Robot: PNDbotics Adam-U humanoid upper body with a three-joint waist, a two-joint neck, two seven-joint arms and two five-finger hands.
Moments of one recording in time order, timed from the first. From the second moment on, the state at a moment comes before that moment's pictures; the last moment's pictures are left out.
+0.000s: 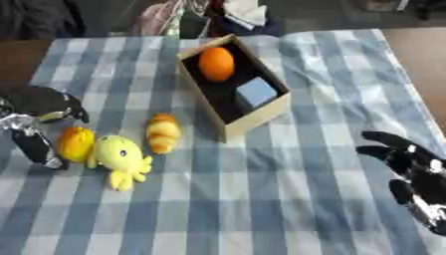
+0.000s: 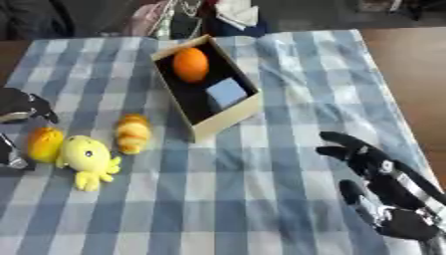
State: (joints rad) left arm -0.19 1.06 -0.11 -1.65 -0.83 -0.09 -0.56; right arm -0.27 -0.19 0.05 -1.67 -0.09 -0.33 0.75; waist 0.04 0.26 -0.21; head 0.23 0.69
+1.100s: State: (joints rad) left arm -0.30 1.05 -0.06 -1.79 -0.76 -0.06 -0.56; right arm -0.27 -0.19 0.05 -1.67 -0.09 -0.32 0.75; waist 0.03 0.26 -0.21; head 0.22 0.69
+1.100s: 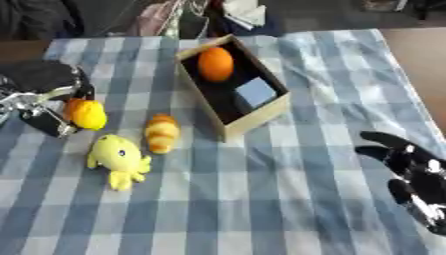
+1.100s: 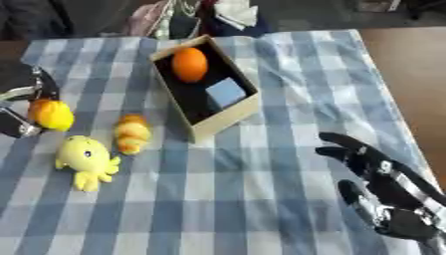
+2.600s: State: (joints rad) left arm -0.81 0.66 -0.42 -1.55 -0.84 -0.31 -0.65; right arm -0.26 -0.18 0.07 -1.66 -0.09 -0.32 0.77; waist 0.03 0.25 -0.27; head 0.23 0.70
